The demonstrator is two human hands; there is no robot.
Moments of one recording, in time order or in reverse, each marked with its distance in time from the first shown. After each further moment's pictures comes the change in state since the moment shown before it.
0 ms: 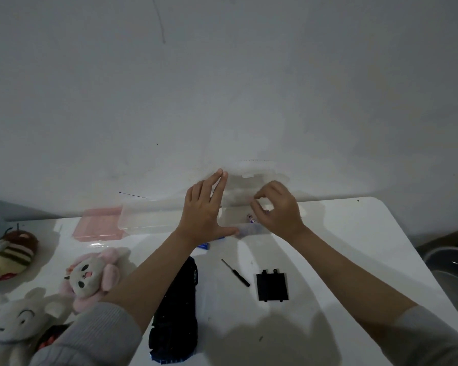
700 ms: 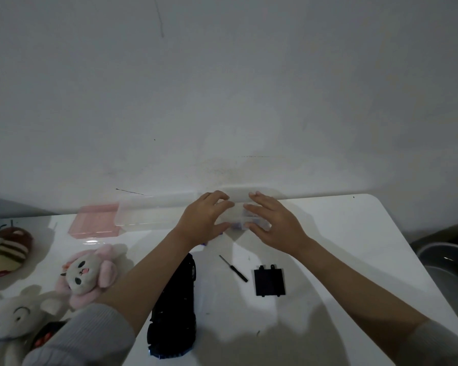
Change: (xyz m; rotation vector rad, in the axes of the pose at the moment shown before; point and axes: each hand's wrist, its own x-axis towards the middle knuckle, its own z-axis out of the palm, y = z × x) left_hand -0.009 -0.010 0.012 -0.201 -0.182 0.168; right_hand -0.041 0.009 -0.005 -0.034 -0.395 0.010
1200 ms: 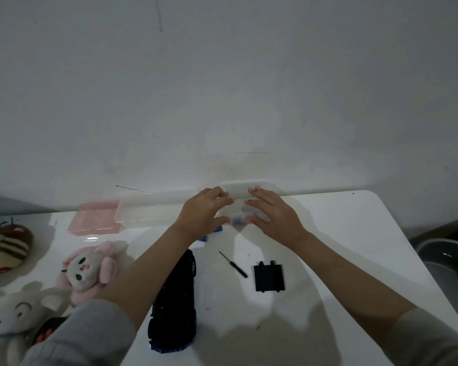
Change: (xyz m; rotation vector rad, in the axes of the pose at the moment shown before) left_hand 0.004 0.004 -0.008 0.010 -0.045 -0.056; right_hand 0.005 0.007 0.003 -0.076 0.022 -0.027
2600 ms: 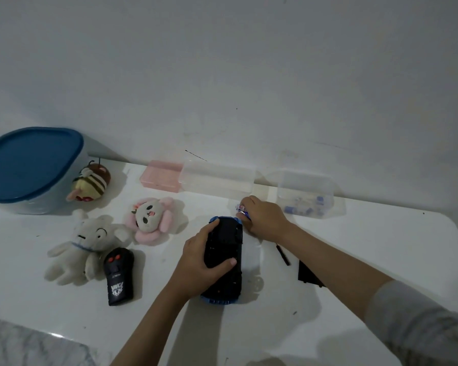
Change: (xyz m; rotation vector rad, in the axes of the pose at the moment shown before) left_hand -0.190 0.045 -0.007 -0.727 0.154 -0.796; right_hand 0.036 -0.106 0.079 -0.090 -0.503 -0.087
